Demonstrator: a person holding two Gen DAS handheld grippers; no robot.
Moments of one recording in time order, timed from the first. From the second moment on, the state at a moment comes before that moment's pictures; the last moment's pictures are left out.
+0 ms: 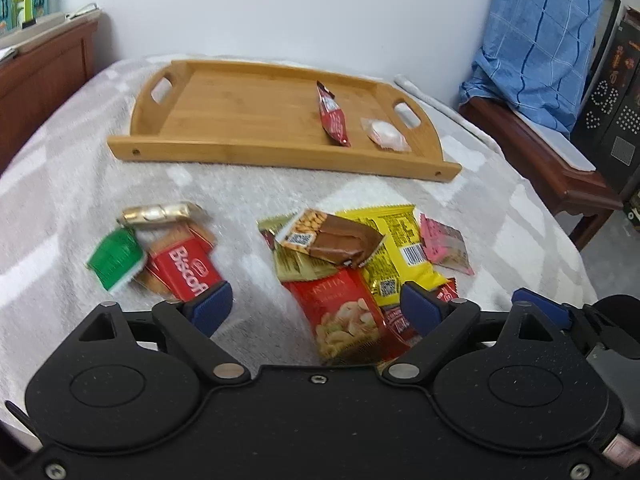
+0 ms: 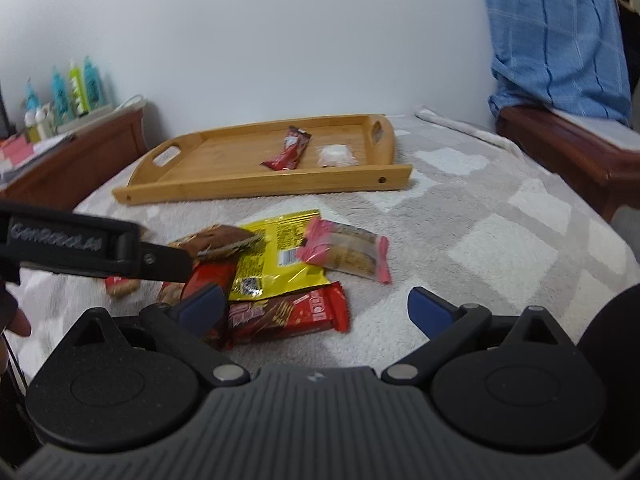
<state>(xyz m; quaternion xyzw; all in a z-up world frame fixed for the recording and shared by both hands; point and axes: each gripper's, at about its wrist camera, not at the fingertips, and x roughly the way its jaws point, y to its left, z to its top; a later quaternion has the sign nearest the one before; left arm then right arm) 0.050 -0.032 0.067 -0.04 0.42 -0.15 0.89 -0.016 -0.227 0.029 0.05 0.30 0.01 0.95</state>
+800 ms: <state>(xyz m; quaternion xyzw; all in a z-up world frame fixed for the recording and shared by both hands) 0.068 -0.034 0.048 -0.09 0.48 -0.15 0.86 -0.015 -0.219 0.024 0.03 0.30 0.02 0.95</state>
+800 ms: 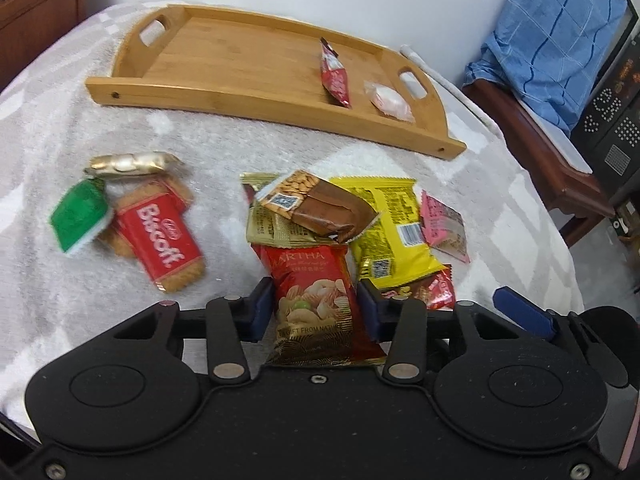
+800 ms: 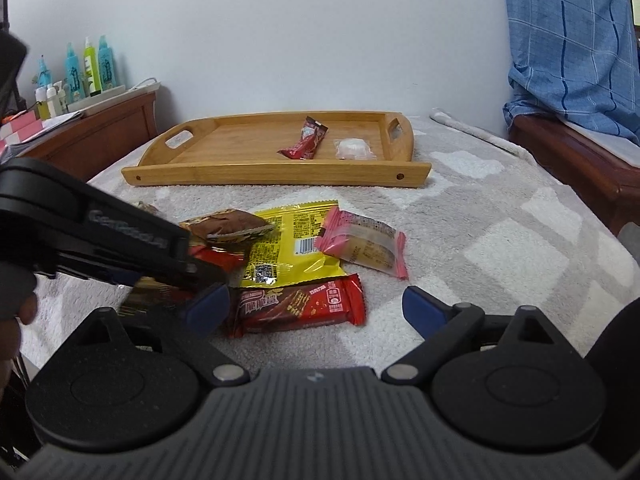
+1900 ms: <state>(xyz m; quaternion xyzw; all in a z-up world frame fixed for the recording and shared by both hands) 0.045 -0.019 0.059 -0.05 0.45 -0.15 0.88 -0.003 -0.205 0.011 0.01 0.33 0.04 0.94</state>
